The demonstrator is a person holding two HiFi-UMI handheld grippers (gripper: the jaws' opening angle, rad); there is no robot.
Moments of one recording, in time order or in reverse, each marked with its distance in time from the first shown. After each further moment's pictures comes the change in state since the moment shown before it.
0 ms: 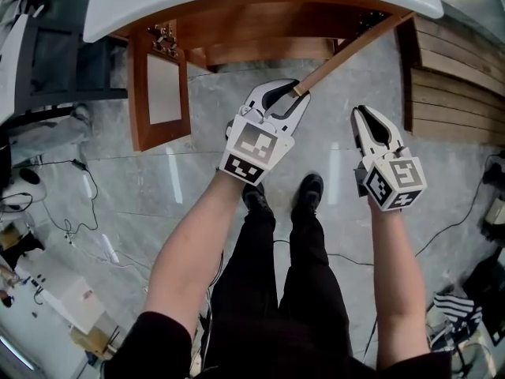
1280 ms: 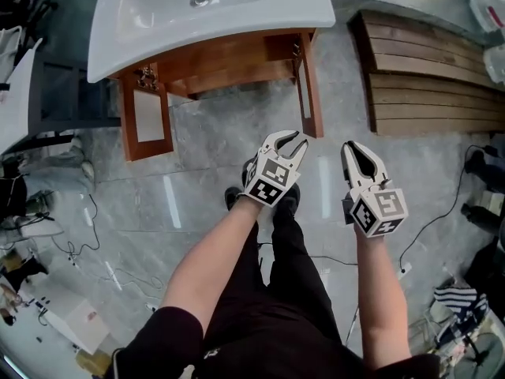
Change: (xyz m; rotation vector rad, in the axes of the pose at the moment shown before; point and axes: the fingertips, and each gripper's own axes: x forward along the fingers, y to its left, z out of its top) left arm 0.046 -0.171 0.013 -0.043 0.191 -0.101; right arm -0.172 -0.047 0.039 0.088 -0.030 -0.087
